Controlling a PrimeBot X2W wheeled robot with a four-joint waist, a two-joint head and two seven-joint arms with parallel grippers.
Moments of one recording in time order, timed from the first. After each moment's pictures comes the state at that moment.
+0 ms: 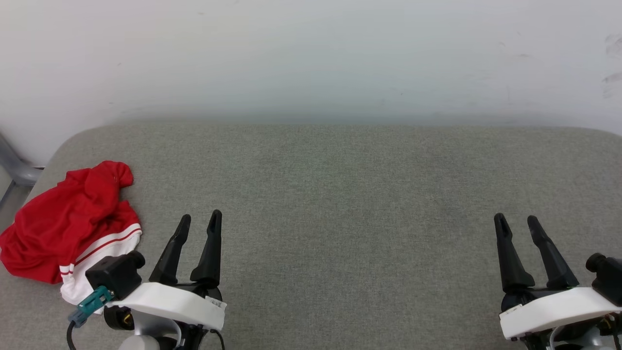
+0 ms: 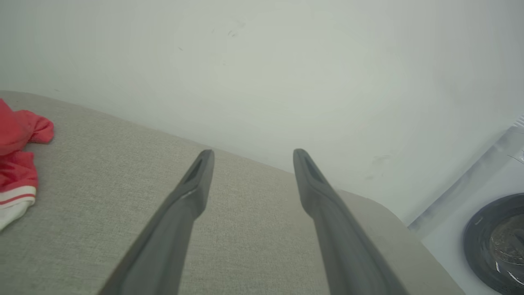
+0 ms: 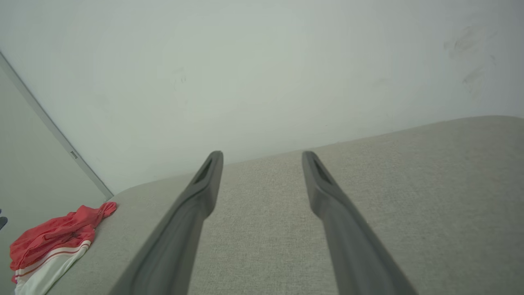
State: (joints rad) left arm -0.06 0.11 -0.09 0.07 -0.60 -0.13 -0.14; right arm 0.03 -0.05 -0.05 -0.06 0.42 0.13 -0.03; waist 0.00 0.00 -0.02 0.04
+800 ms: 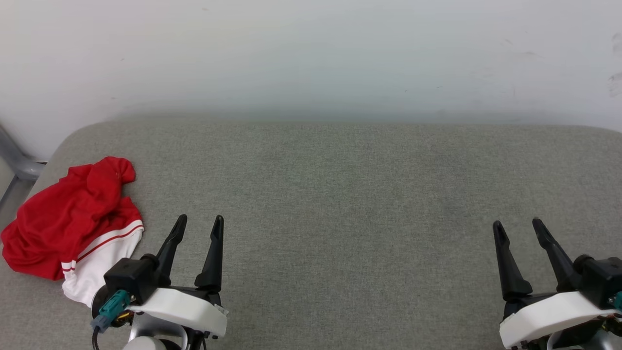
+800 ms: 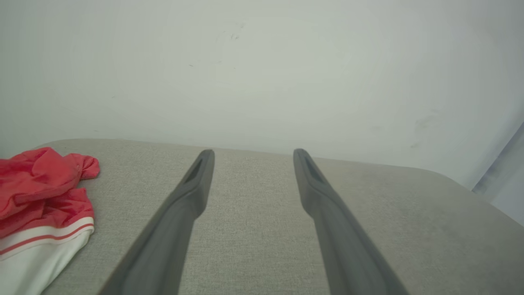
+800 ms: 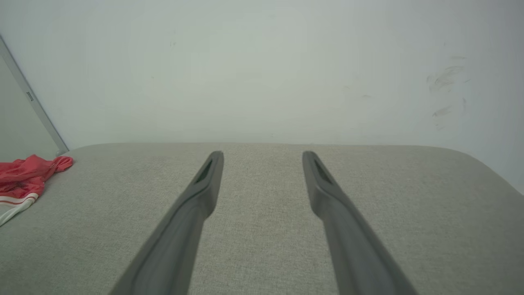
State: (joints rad) left arm -0.06 0.11 -0.08 0.10 -0.32 -0.13 -0.20; right arm 0.06 -0.05 -0.06 -0.13 0.17 0.13 0.03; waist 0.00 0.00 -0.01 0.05
